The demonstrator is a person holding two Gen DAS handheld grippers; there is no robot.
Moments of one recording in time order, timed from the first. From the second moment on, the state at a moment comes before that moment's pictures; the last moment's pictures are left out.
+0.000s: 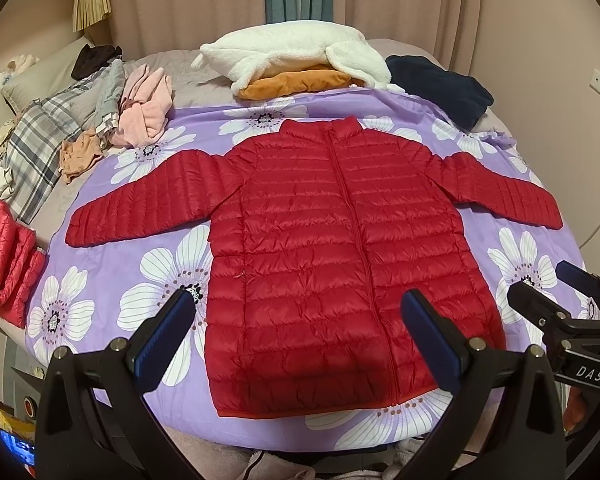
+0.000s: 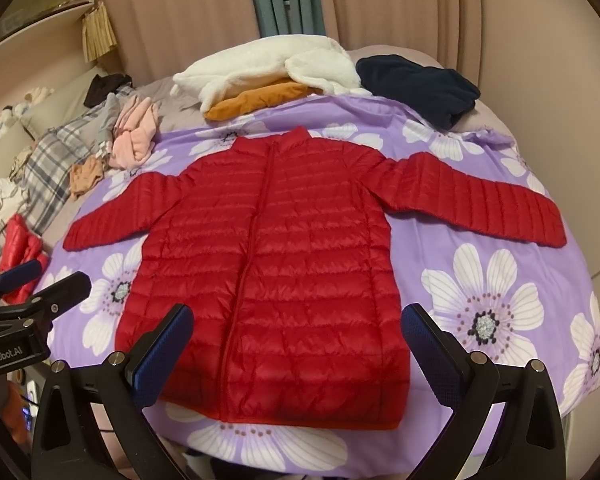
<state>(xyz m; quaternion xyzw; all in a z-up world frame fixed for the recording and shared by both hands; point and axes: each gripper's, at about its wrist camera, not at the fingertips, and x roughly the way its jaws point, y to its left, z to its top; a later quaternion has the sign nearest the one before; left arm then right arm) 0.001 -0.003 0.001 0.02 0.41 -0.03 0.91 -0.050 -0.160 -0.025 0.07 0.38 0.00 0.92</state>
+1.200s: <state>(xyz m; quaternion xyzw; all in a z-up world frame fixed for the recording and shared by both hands) -0.001 0.000 -0.003 0.02 0.42 -0.03 0.91 -0.049 -0.161 -0.026 0.07 0.38 0.00 0.92</state>
